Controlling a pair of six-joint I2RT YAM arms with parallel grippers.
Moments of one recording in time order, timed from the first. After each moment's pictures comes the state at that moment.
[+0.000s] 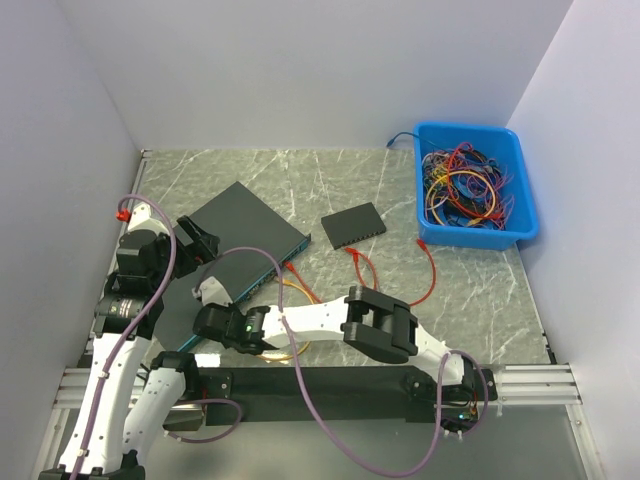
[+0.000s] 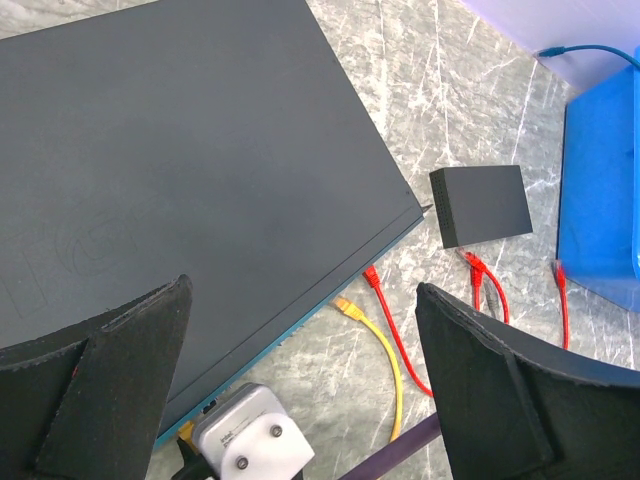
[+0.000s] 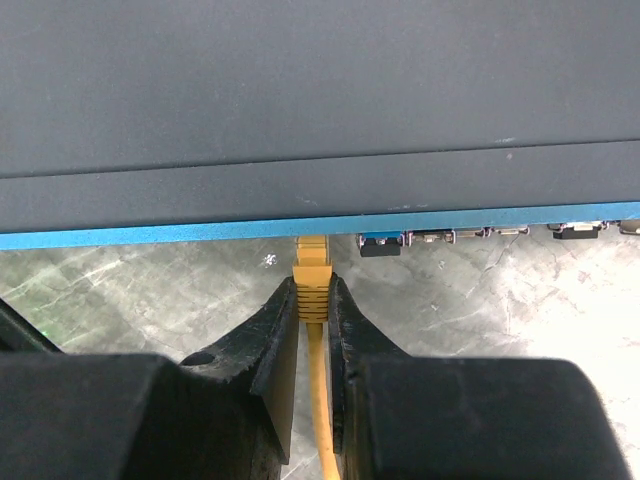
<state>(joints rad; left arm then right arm) -0.07 0.64 0.81 -0.60 0.04 -0.57 1.40 2.26 1.67 -0.28 0.44 0.53</state>
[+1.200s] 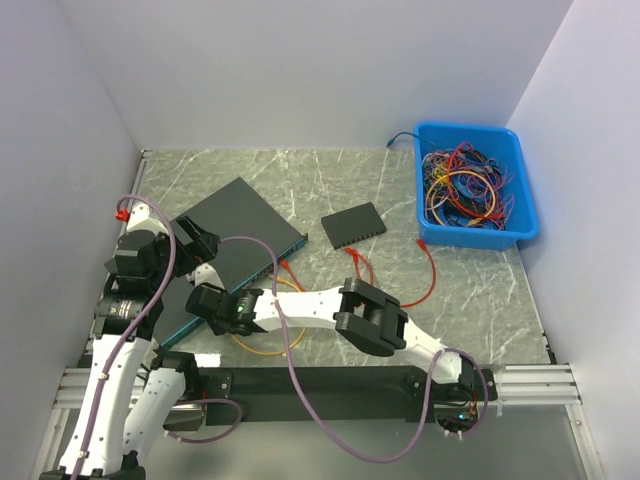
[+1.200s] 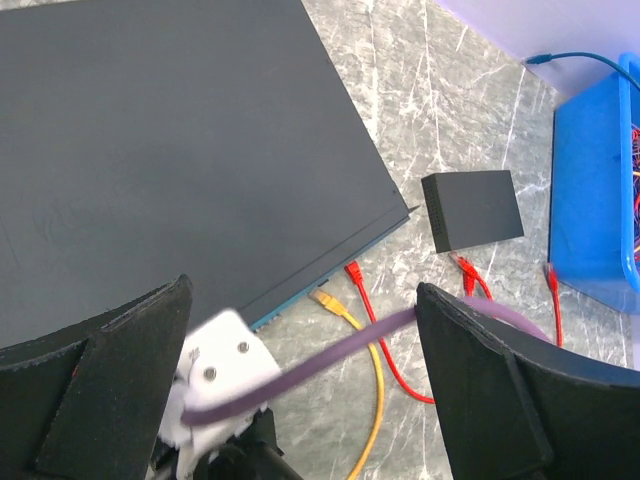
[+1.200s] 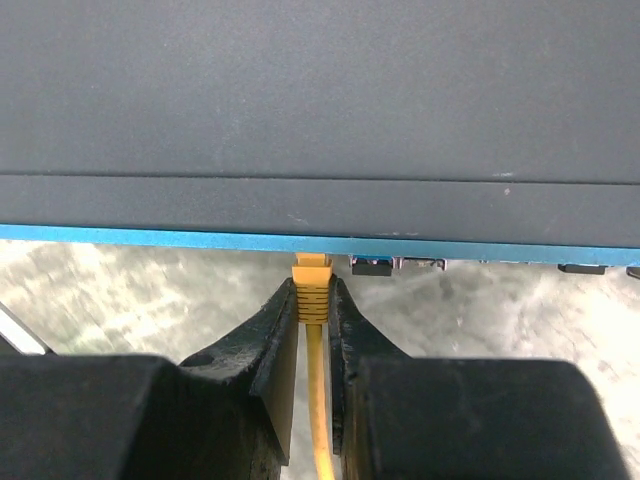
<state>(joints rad) -0.07 0.63 0.80 -0.59 0.05 -0.57 1.34 2.35 1.86 -0.37 0.31 0.53</state>
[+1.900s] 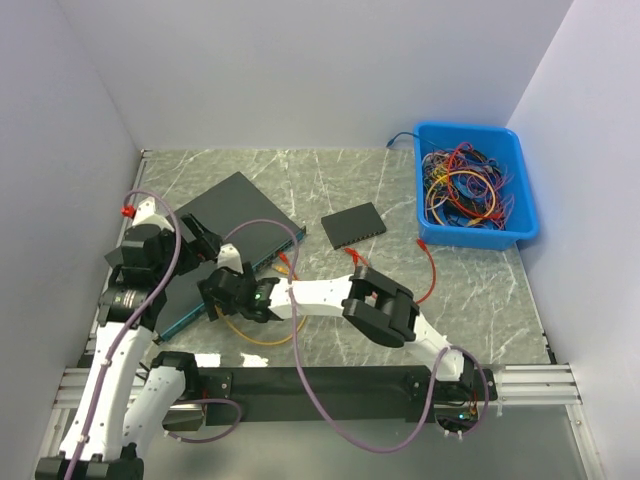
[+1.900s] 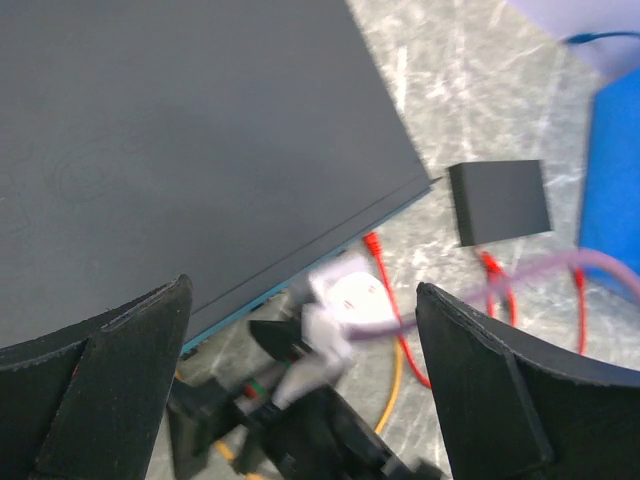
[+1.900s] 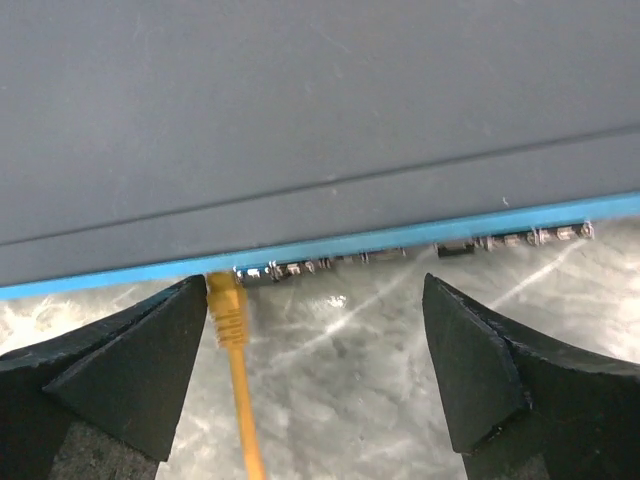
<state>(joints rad) -0.07 0.69 0.80 -0.59 0.04 -0.56 1.27 2.28 1.70 -0.18 0.37 0.63</state>
